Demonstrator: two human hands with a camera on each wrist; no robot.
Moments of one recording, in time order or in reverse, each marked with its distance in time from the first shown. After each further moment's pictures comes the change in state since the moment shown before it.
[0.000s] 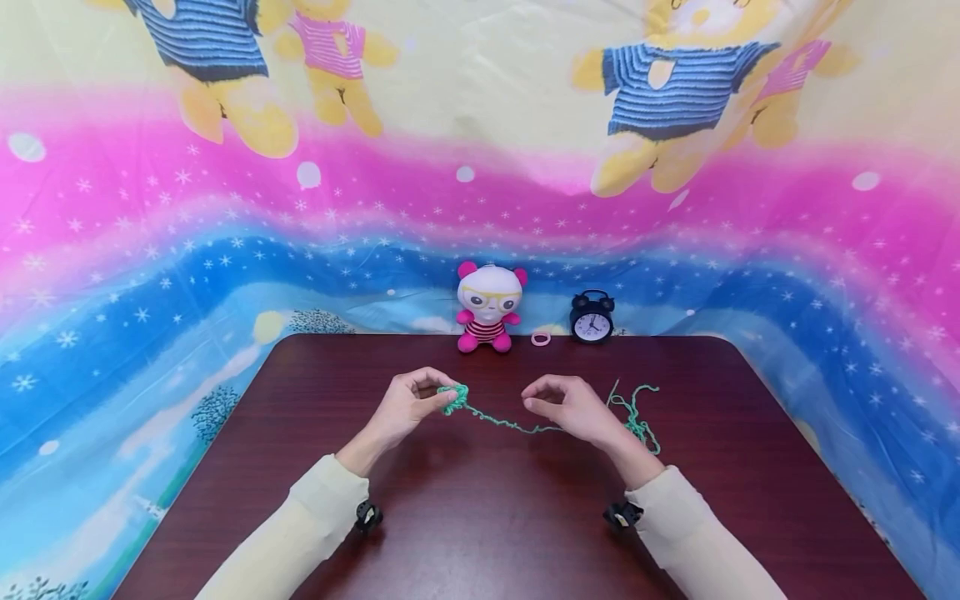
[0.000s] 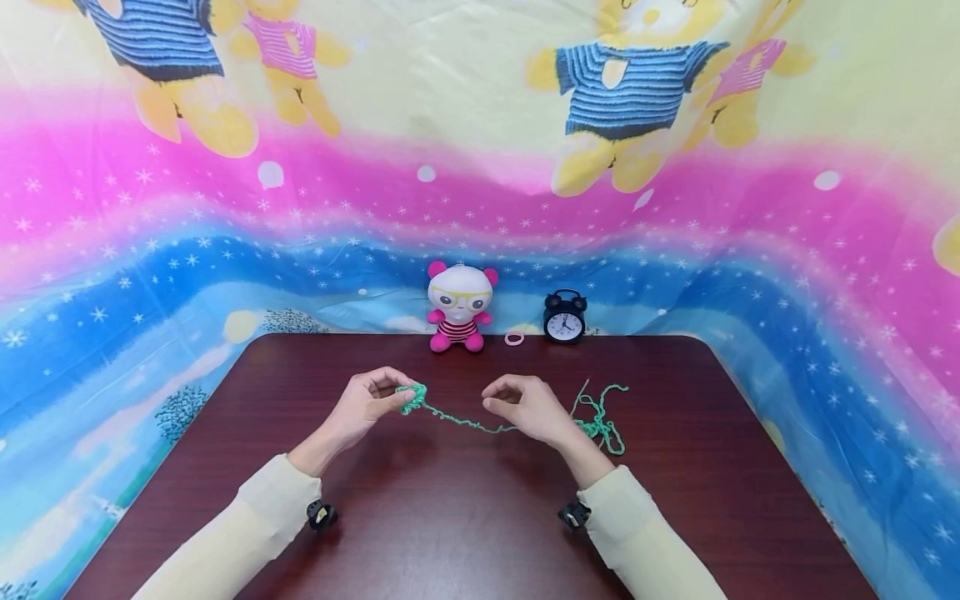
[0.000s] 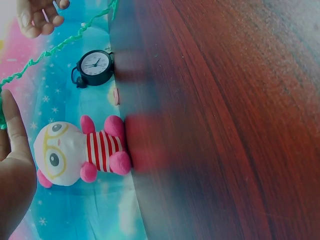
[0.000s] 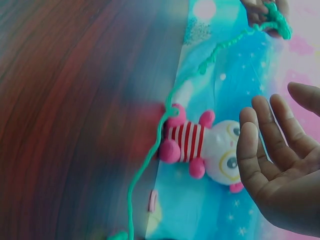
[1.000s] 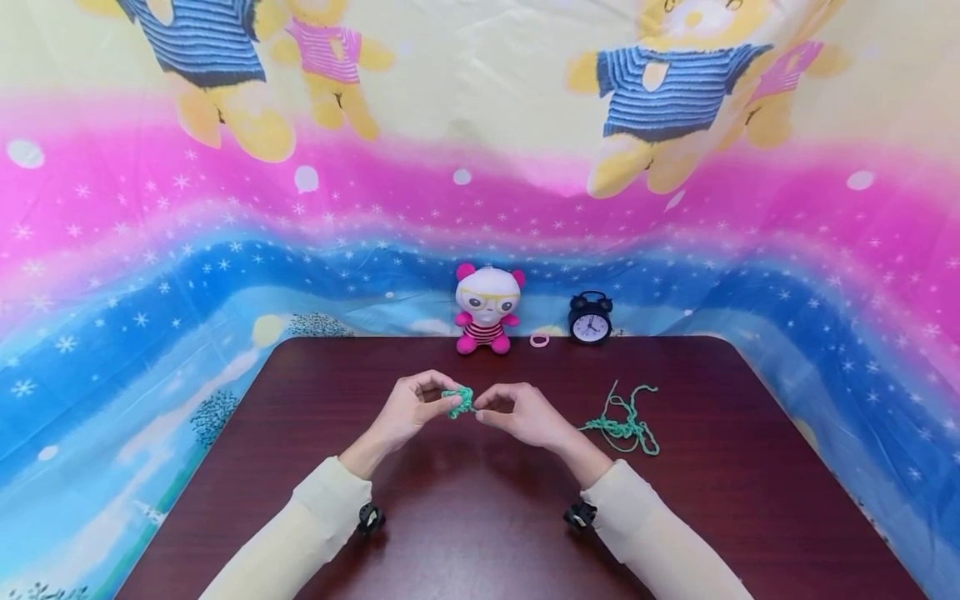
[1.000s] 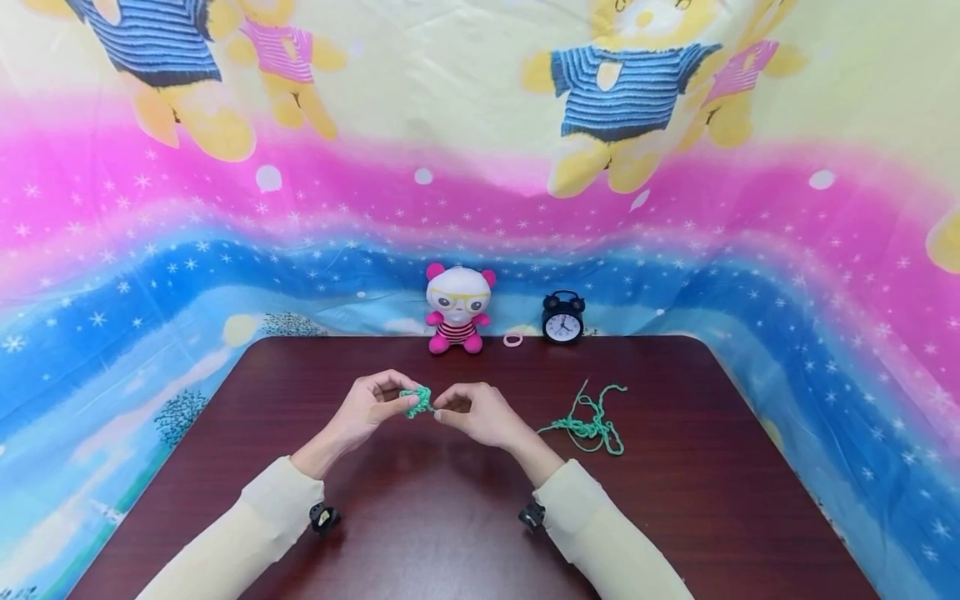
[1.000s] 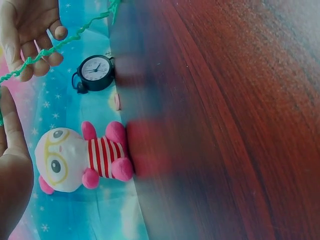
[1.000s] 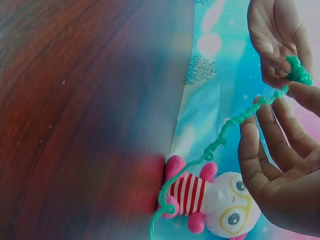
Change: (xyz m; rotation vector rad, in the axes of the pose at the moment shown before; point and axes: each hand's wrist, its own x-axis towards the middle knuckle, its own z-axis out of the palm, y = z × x) left_hand 0.001 0.003 0.006 -0.035 -0.038 0.002; right_hand 0.023 -0.026 0.050 0.002 -0.088 -0.113
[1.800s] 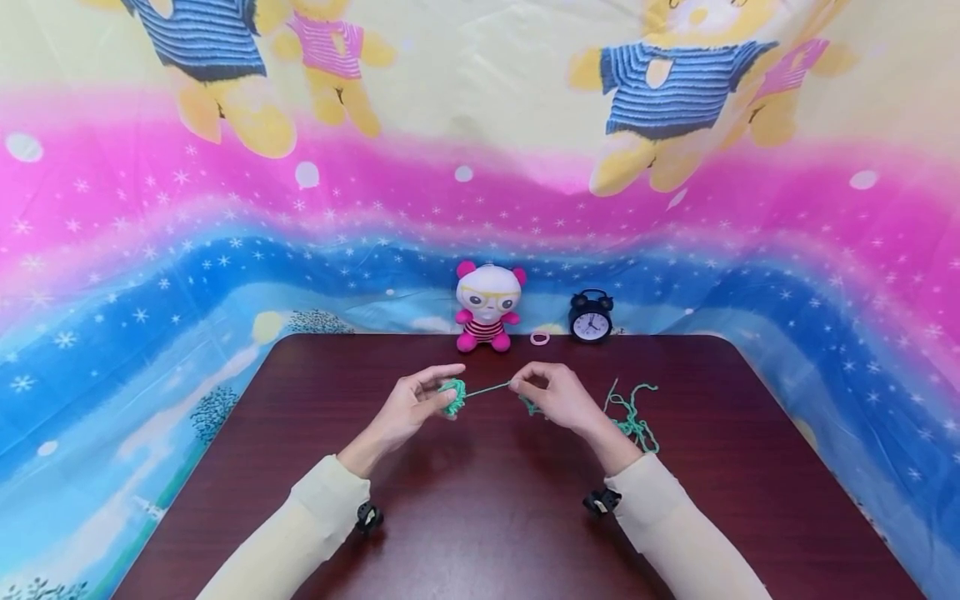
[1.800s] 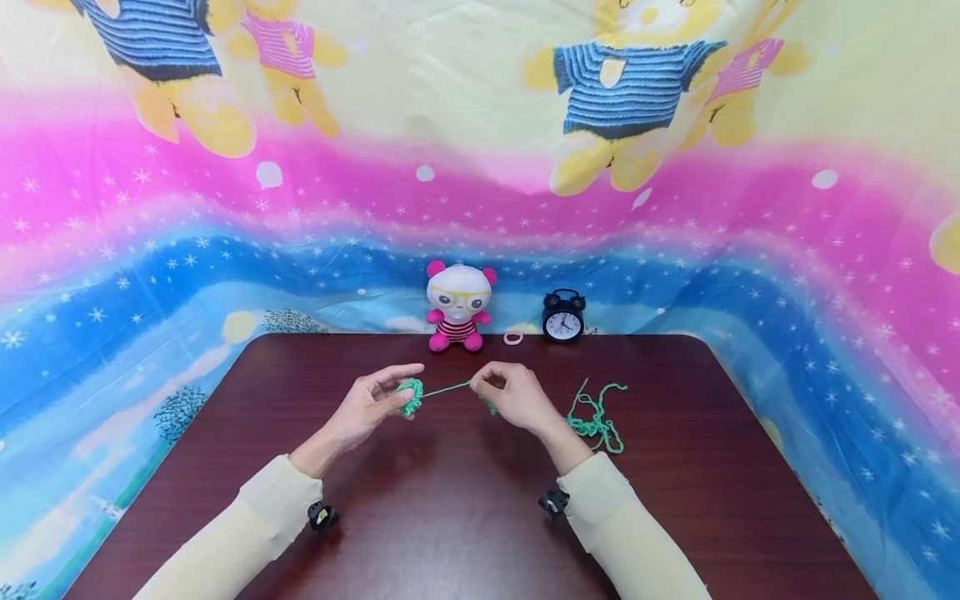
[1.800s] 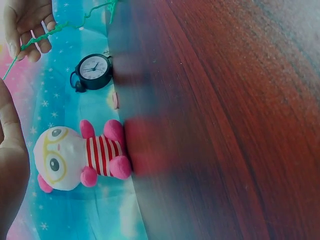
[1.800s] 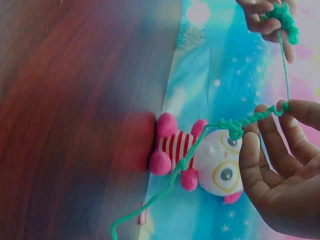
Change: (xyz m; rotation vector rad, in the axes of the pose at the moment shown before) left_hand -0.004 0.002 -0.001 -0.083 -0.070 0.022; right_hand -0.008 0.008 -0.041 -0.063 0.150 0.107
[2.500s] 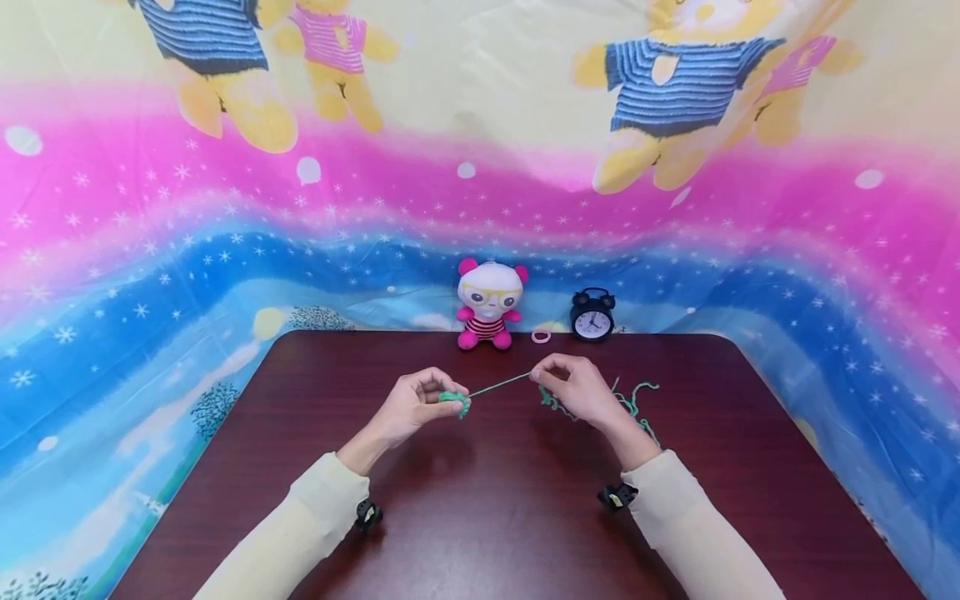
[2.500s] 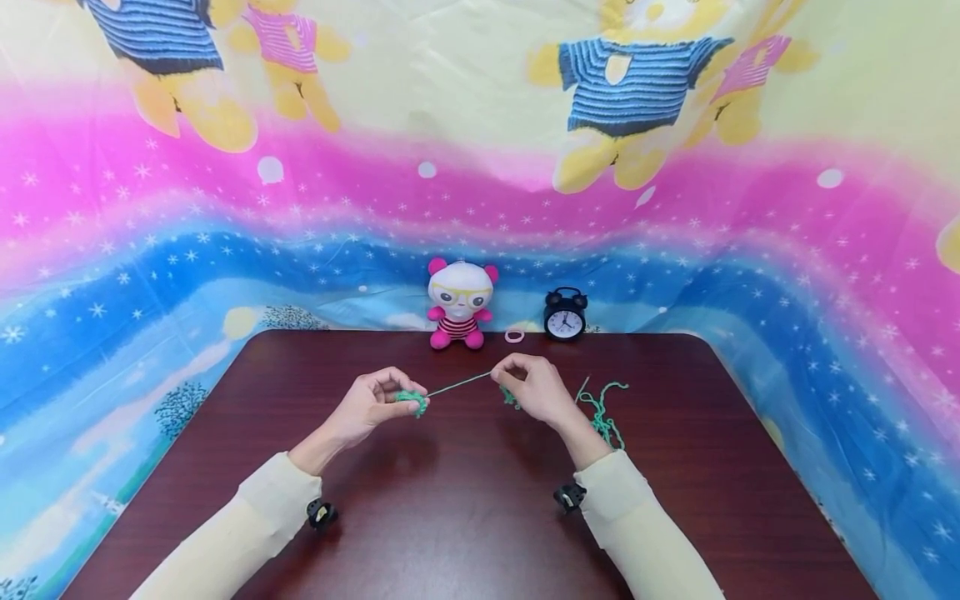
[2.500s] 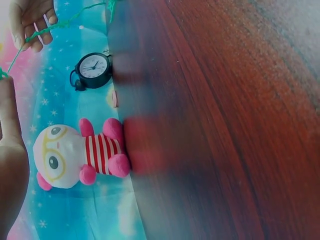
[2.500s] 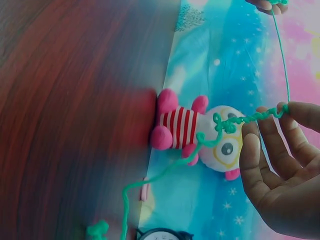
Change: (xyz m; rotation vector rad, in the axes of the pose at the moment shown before) left_hand -0.002 -0.004 -0.002 -0.054 -0.027 0.006; right_hand -0.004 0.013 -0.022 0.007 0.053 0.028
